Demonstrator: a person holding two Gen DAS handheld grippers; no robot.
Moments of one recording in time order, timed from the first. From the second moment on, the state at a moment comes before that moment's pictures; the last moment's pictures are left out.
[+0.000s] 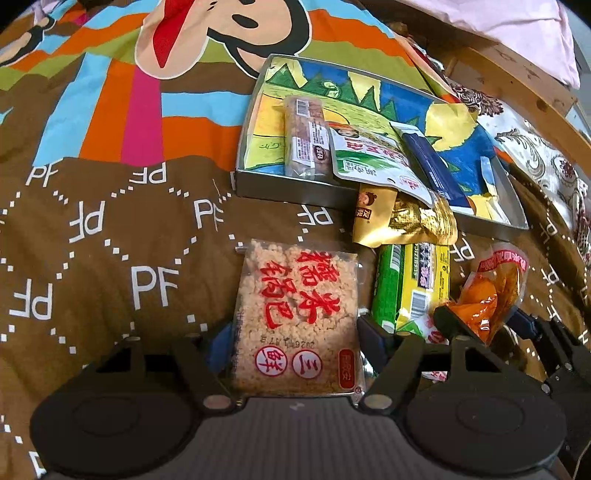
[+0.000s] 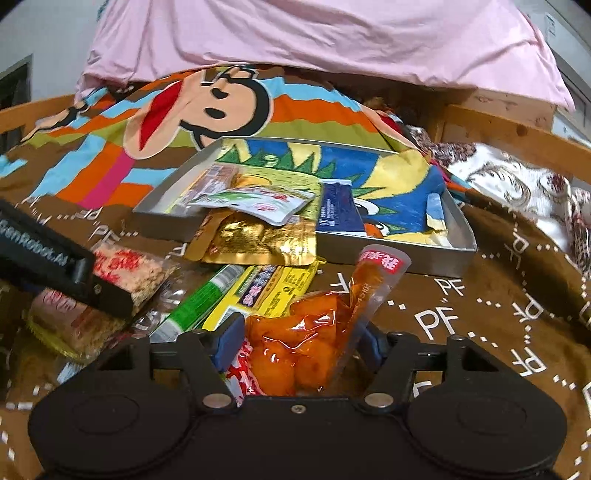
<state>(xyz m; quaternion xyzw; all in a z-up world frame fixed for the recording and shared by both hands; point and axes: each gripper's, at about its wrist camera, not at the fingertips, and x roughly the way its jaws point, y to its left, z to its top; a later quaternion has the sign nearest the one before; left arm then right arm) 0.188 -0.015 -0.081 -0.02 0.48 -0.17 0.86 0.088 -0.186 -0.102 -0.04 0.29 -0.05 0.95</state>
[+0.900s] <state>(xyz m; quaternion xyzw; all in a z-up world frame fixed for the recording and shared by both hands) 0.173 -0.002 -0.060 -0.07 0.44 -0.16 0.88 0.056 -0.136 -0.097 -0.24 0.20 -0.01 0.95</state>
